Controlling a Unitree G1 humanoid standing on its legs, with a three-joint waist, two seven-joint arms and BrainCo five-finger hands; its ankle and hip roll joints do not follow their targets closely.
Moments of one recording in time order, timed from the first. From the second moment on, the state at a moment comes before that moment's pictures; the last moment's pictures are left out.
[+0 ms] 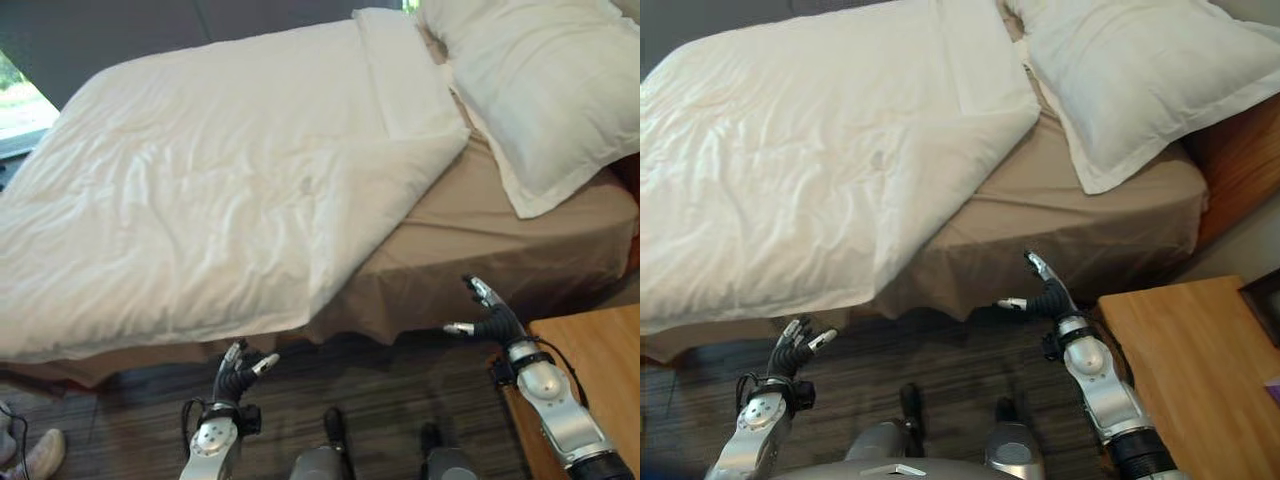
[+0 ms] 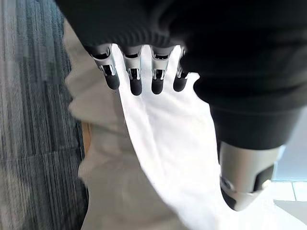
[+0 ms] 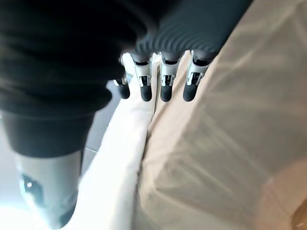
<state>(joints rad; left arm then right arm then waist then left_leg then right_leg) 0.20 0.28 0.02 0.34 -0.23 -0.08 0.13 0.03 -0.50 0.17 0.09 -0.16 -0.09 -0.04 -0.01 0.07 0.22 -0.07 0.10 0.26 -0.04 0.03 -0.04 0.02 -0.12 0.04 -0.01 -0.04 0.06</state>
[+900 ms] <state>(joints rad) 0.07 0.46 -0.10 0.43 -0.23 -0.09 0.10 -0.96 -0.47 0.57 0.64 -0.36 -0.01 -0.20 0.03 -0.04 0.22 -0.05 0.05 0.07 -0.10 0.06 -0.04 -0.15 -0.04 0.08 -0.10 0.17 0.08</state>
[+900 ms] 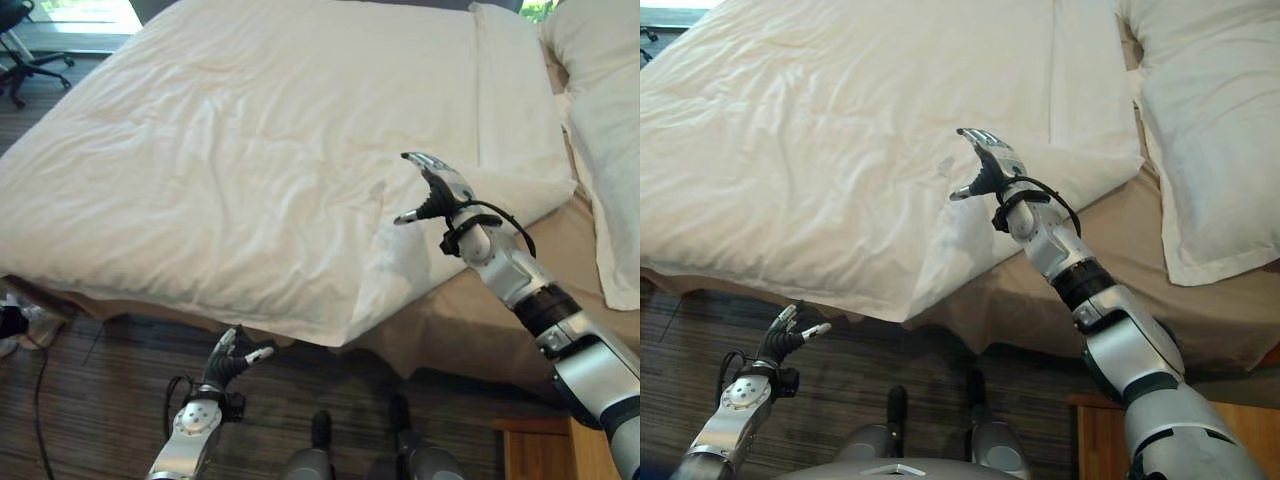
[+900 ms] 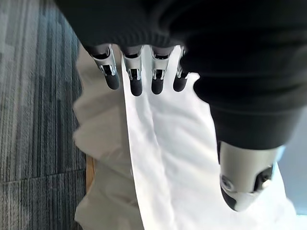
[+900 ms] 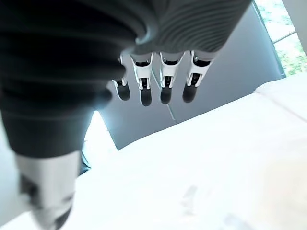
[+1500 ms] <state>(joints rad) 0.01 0.52 -0.20 0.56 -0.27 -0.16 0.10 -1.42 -0.61 1.00 0.95 -0.59 -0.01 -0.22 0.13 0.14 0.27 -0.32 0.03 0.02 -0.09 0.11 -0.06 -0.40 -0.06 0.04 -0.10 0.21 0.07</state>
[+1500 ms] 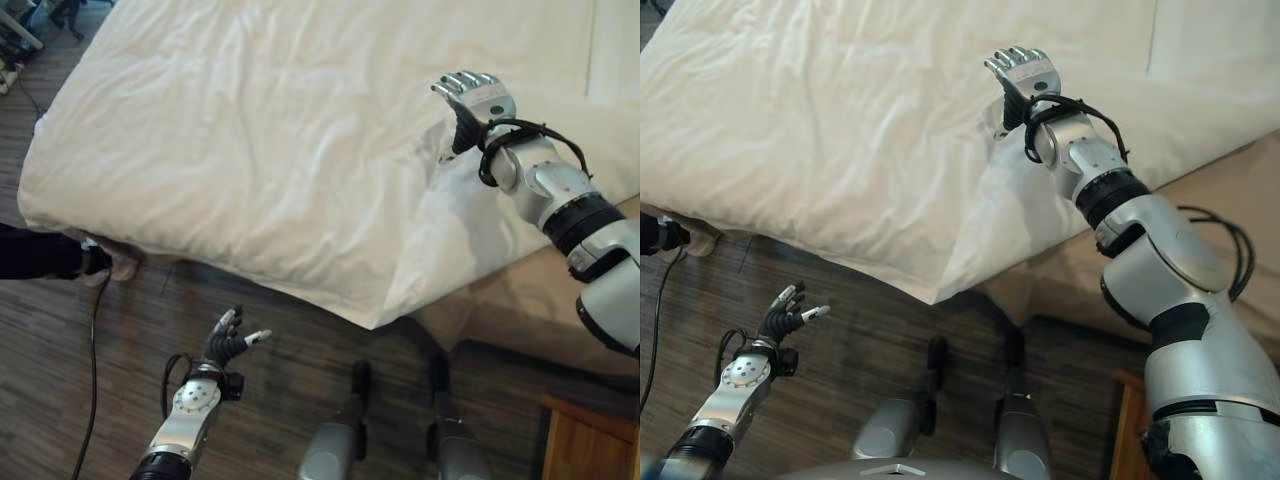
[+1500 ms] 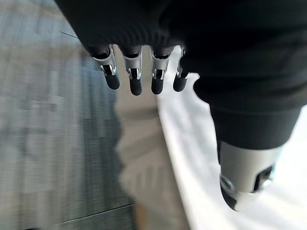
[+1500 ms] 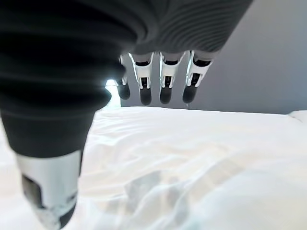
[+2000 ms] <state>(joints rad) -0.04 0.50 -0.25 0.57 -0.26 -0.16 0.02 -1.21 -0.59 0.79 1.08 -0.59 -0.01 -0.21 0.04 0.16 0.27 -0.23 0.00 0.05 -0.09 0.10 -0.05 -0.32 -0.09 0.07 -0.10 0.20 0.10</state>
